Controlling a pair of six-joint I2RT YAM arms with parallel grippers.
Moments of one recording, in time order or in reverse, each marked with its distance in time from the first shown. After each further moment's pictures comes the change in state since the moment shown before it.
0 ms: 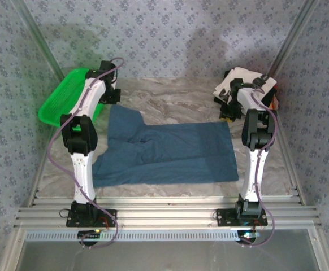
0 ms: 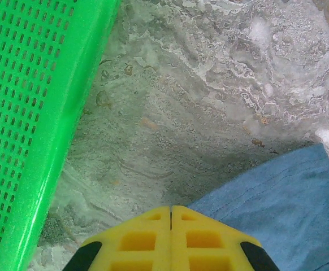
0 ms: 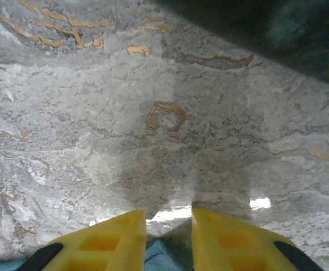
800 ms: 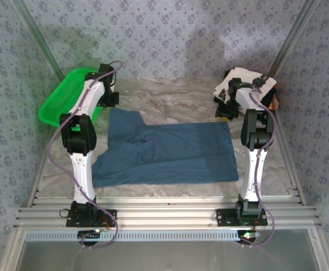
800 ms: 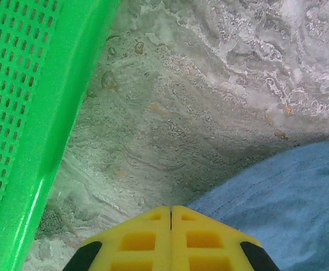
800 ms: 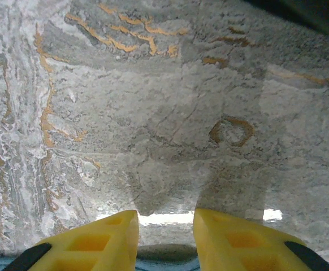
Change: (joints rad) left arm 0.016 0.000 -0.056 0.010 0.001 -0.015; right arm 0.011 0.006 0.000 0.029 -0.062 -0.047
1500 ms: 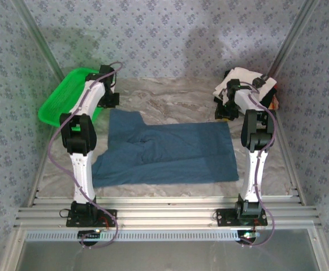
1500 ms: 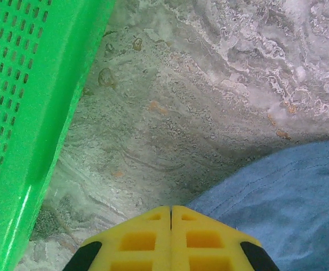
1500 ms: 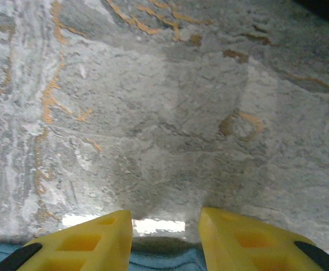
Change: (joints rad) left arm 0.000 -0.006 -0.026 0.019 0.000 -0.008; right arm 0.010 -0.051 -0.082 0.053 0.064 -0.123
